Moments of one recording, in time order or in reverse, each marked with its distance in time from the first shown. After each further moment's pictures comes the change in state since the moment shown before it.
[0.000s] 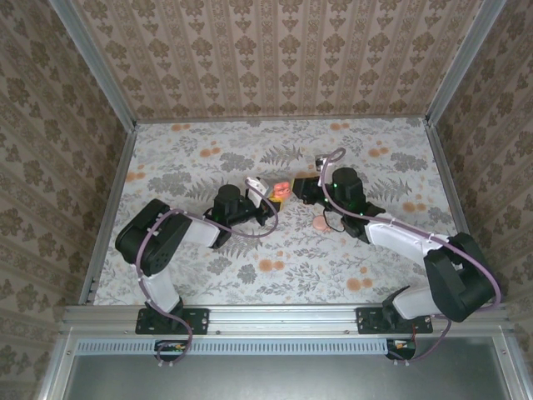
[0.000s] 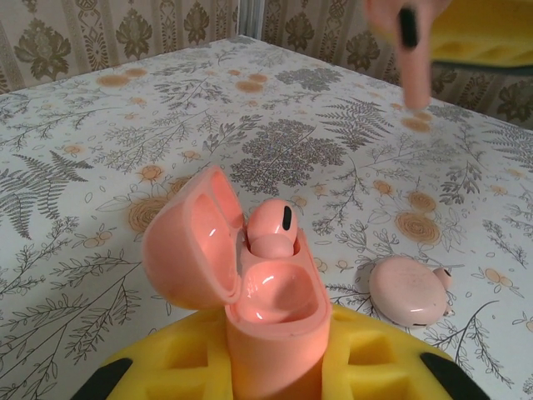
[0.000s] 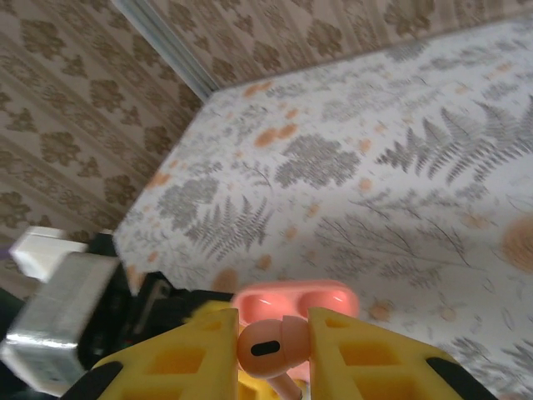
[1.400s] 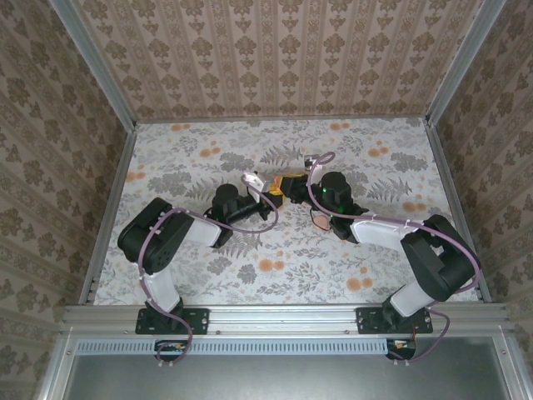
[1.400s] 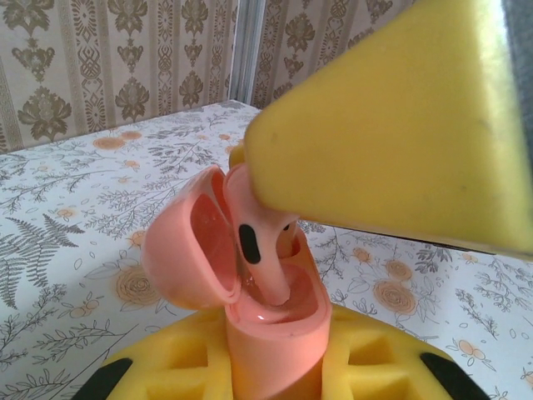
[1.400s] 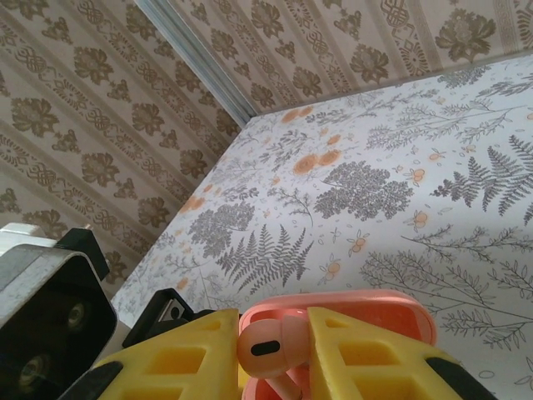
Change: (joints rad) left arm -0.006 0.016 0.012 0.164 0.015 -0.109; right arm 0.054 0.159 0.000 0.274 0.018 0.052
